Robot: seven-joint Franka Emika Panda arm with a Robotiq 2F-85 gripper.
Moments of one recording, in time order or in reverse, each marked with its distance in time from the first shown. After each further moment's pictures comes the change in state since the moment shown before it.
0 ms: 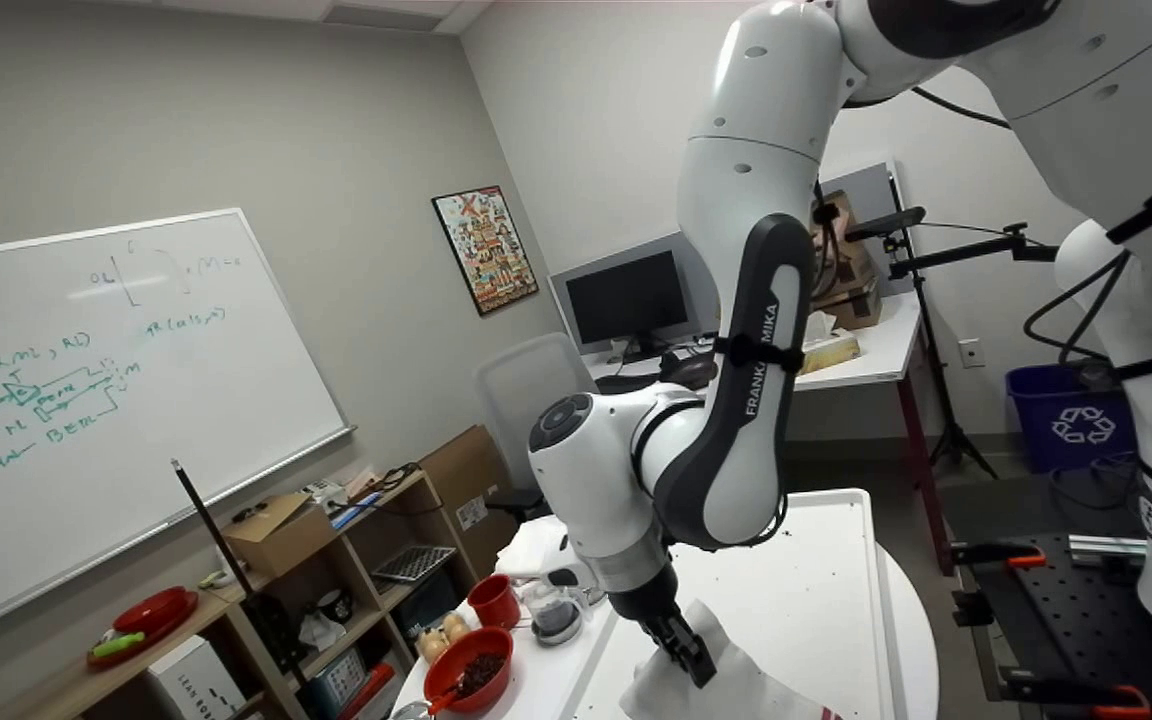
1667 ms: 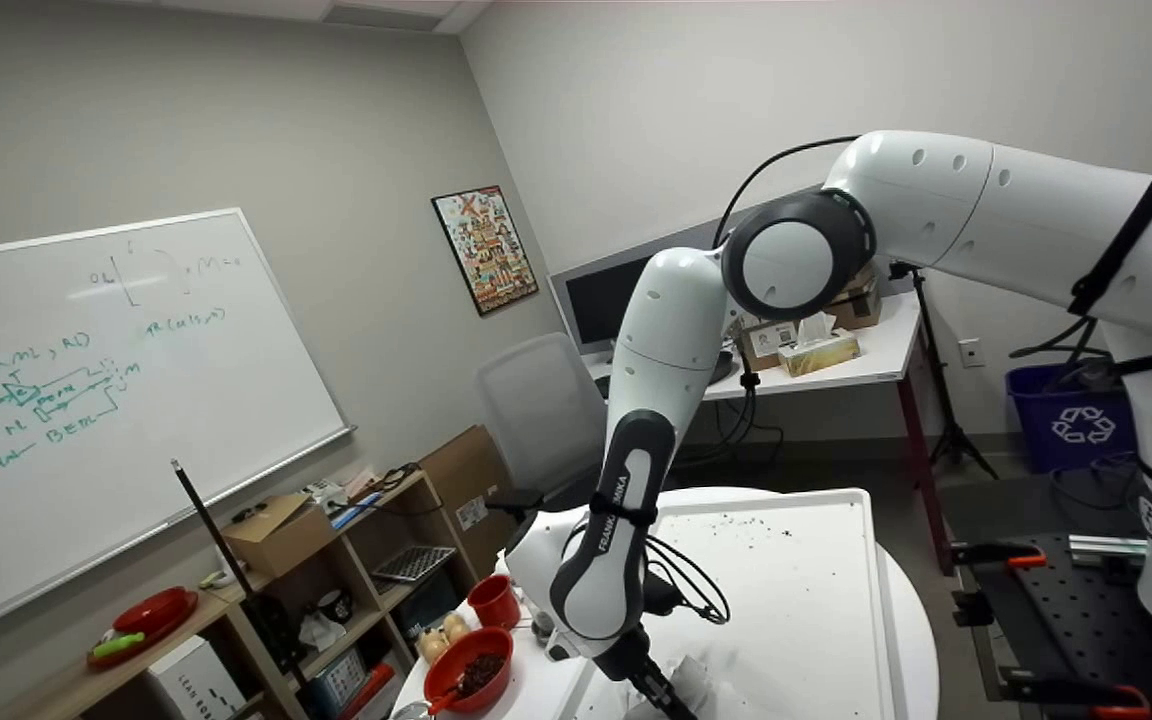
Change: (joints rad) arm -0.172 0.637 0.008 0.656 0.236 -0.308 -0.317
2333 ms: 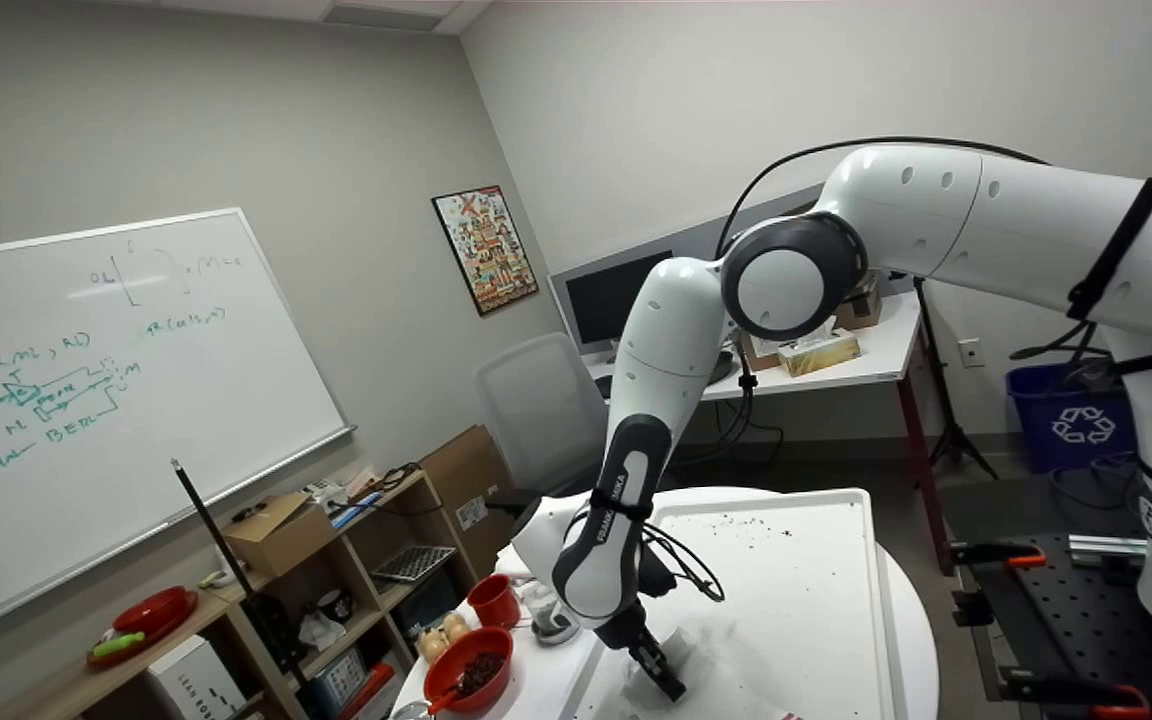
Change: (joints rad) arm -0.022 0.047 -0.066 0.086 -0.017 -0.016 0.093
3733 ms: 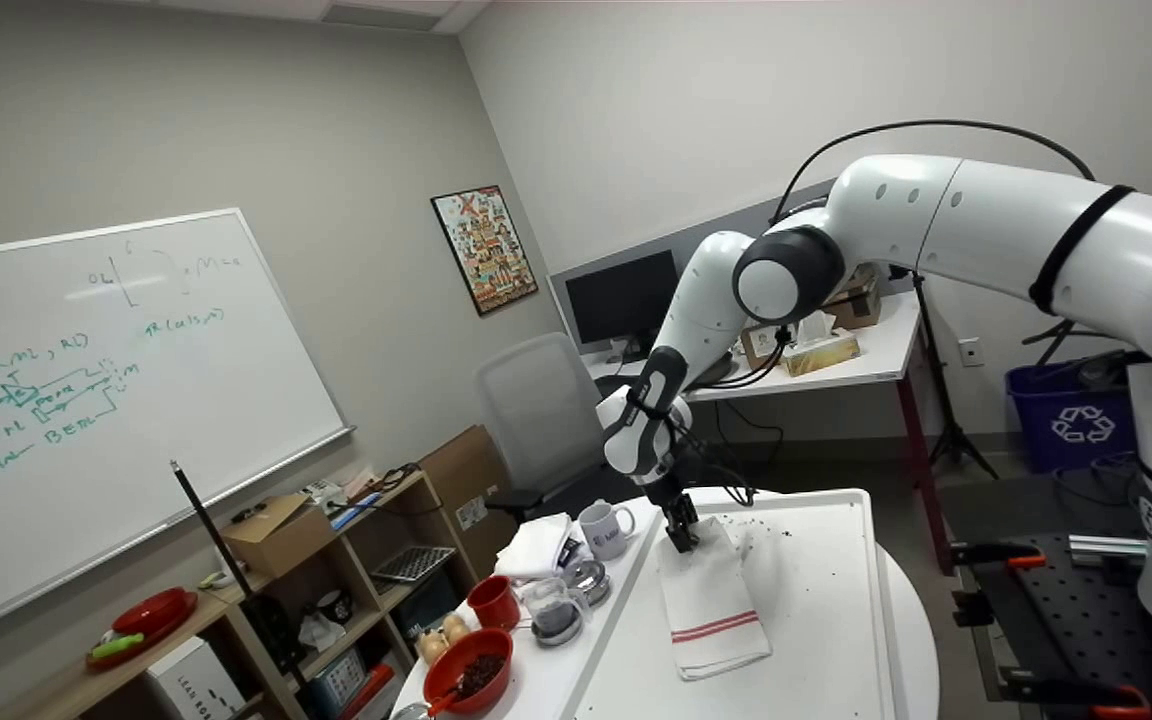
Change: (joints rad) arm -0.385 0.045 -0.083 0.175 0.159 -0.014 0.080
